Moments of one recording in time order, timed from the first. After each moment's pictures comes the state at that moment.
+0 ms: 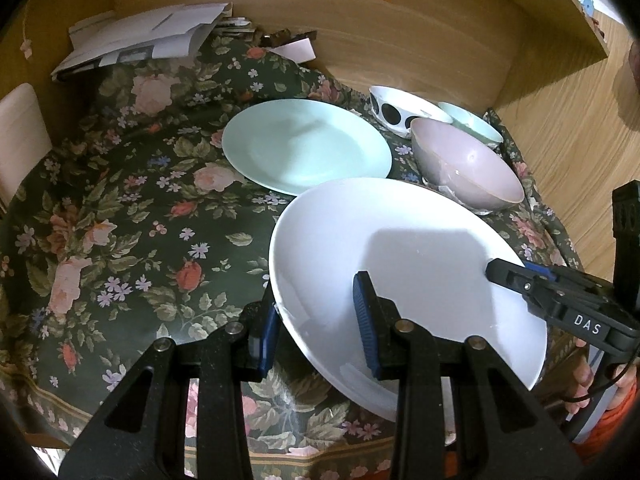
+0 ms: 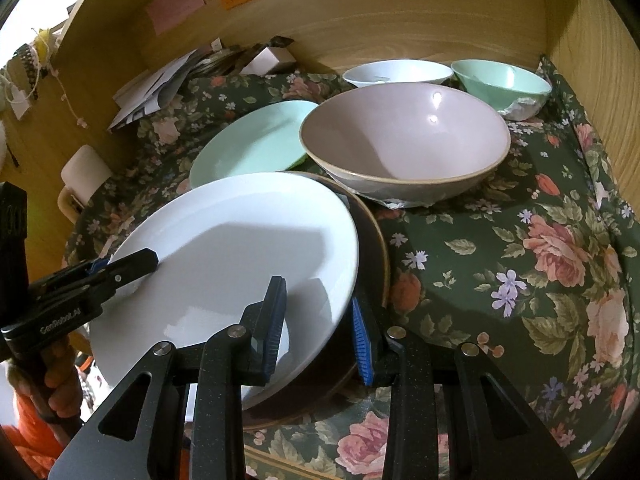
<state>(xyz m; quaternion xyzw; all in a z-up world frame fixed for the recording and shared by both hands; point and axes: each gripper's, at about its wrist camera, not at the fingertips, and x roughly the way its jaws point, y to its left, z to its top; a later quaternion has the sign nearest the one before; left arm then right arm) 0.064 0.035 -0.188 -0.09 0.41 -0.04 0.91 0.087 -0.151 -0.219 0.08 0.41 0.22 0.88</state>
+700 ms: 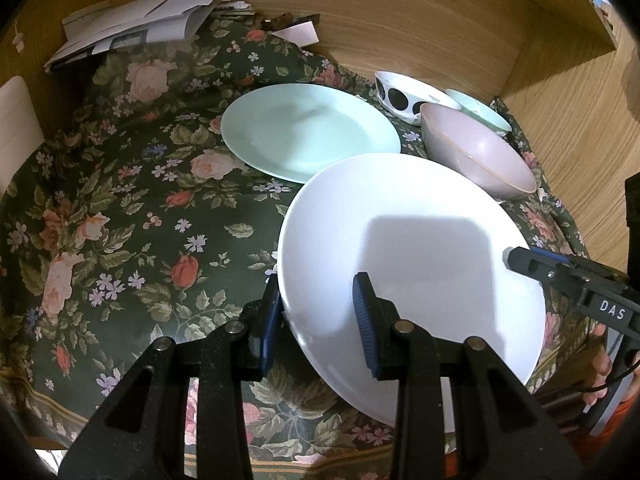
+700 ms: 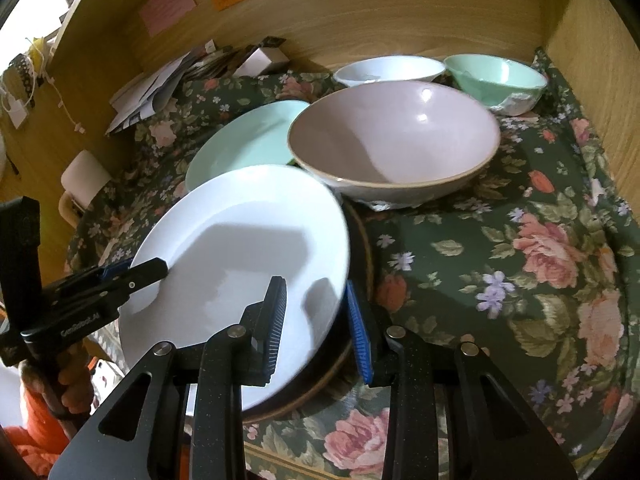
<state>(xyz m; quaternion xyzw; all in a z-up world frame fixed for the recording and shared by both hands) 0.074 0.036 -0.198 -0.08 0.43 -0.04 0.90 0.088 -0.163 -0.213 0.08 0.41 0.22 0.88</state>
